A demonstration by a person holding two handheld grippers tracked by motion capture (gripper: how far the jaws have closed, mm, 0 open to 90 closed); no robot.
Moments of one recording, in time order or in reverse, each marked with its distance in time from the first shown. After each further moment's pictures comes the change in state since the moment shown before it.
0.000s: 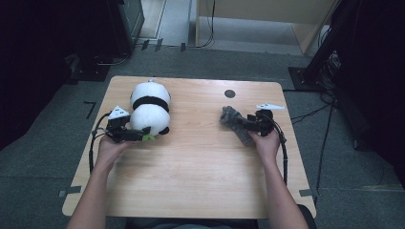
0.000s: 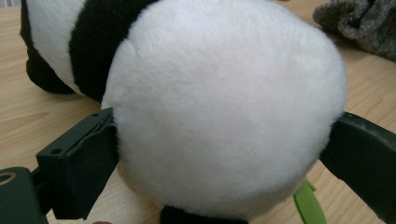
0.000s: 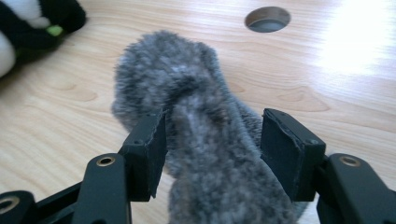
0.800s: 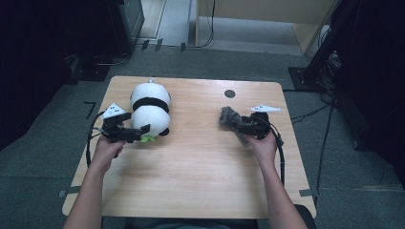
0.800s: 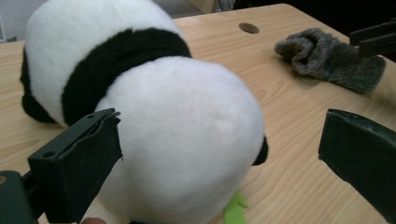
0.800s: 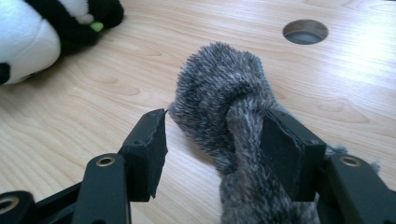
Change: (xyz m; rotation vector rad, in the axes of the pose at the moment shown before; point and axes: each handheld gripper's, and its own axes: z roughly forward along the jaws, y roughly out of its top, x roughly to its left) left arm -0.019 0.018 -0.027 -0.066 -0.057 0.000; right arm 0.034 0.002 -0.013 -0.003 0.037 -0.070
